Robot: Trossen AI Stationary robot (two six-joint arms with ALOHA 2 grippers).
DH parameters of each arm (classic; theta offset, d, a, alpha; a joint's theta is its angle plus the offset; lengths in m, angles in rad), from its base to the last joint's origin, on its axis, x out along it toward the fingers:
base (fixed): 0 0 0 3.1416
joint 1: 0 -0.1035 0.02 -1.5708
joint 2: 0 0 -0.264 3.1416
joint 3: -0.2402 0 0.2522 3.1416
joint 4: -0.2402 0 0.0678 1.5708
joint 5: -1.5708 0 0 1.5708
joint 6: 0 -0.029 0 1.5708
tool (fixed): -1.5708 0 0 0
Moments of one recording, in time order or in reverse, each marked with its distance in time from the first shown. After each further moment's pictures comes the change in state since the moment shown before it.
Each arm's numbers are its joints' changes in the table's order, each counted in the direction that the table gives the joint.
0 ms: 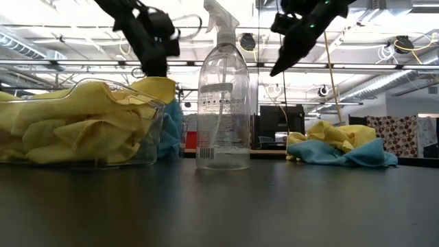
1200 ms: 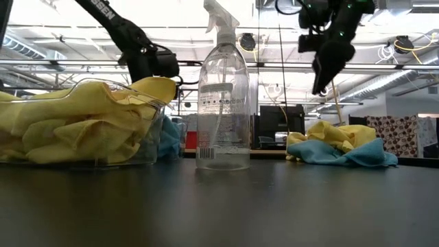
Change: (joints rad) left arm -0.034 -0.190 0.153 0.120 -0.191 -0.027; right arm 0.032 0.114 0.122 -0.312 0.155 -0.098
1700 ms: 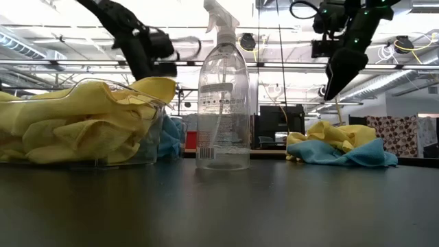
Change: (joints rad) left arm -0.003 0.143 -0.017 -0.008 0.139 -0.001; right arm 0.058 0.141 0.156 0.076 -0.003 -0.011
